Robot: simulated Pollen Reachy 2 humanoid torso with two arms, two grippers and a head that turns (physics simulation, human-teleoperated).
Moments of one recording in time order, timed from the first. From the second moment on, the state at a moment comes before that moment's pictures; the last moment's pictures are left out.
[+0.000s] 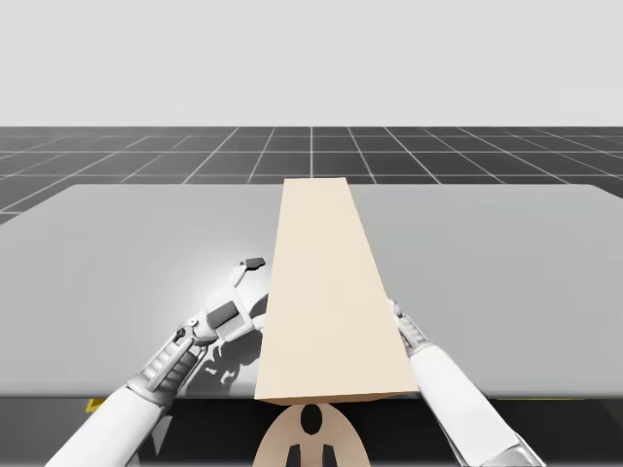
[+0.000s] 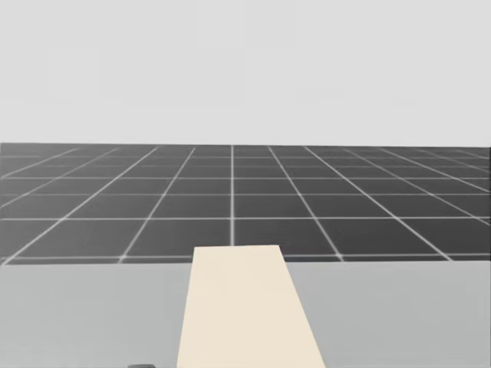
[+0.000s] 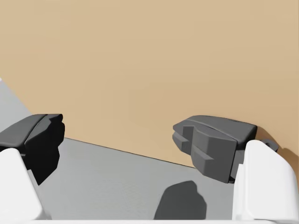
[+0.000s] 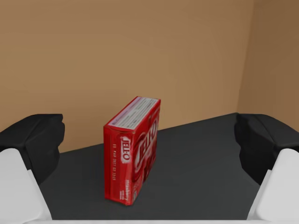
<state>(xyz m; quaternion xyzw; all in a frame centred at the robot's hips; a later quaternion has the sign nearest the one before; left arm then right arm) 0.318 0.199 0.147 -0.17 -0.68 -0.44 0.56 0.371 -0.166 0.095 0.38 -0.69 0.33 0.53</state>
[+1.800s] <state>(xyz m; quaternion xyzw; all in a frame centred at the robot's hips) 0.318 0.201 0.147 -0.15 -0.68 -0.45 0.56 0.344 -0.286 0.096 0.25 -0.68 0.33 0.61</state>
